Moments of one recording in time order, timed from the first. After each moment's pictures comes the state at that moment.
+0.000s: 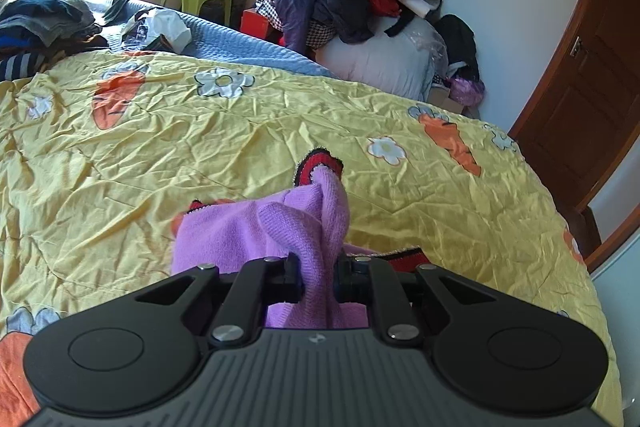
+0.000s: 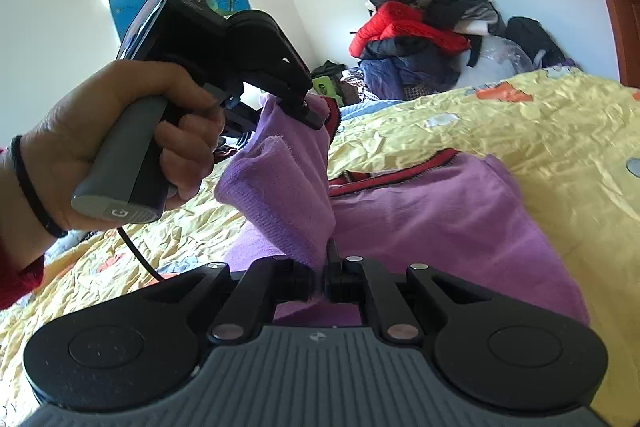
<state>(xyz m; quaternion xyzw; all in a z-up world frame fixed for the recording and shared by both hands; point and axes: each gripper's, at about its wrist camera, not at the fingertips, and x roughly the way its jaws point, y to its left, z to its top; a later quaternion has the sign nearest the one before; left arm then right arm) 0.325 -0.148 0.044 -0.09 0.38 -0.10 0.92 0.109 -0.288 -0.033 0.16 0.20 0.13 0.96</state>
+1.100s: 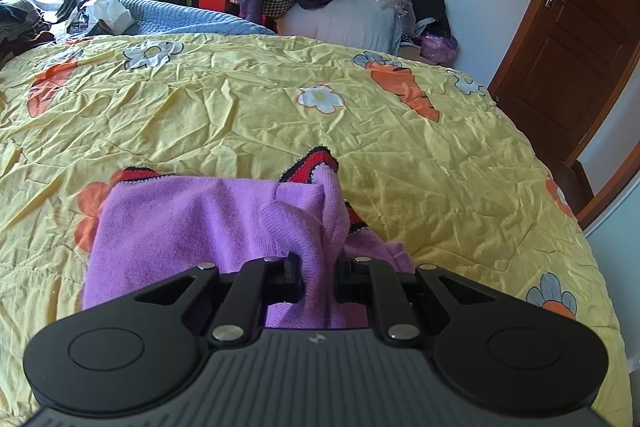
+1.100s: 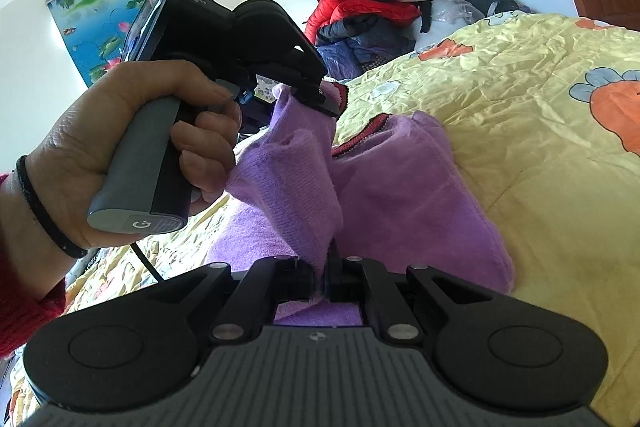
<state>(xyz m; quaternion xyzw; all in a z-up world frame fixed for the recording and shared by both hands) 0.326 -0.237 0.013 -0.04 0.41 -0.14 0.90 0.104 -0.339 -0.065 0.25 0.22 0.09 0.94</state>
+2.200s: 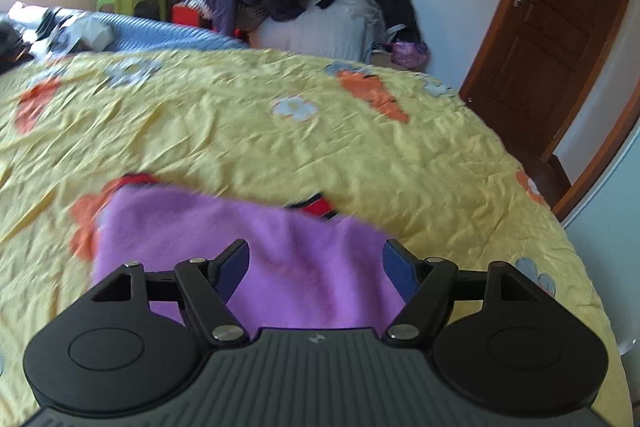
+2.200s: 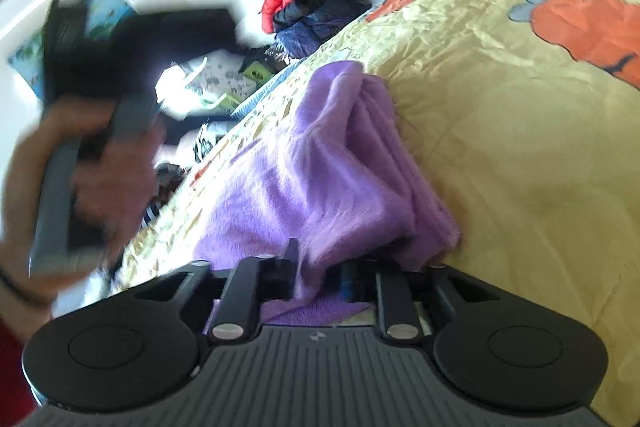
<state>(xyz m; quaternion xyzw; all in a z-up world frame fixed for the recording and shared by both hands) 0.302 -0.216 0.023 -0.04 0.39 -0.17 0.90 0.106 -0.378 -0.093 0.37 0.26 0.07 0.89</state>
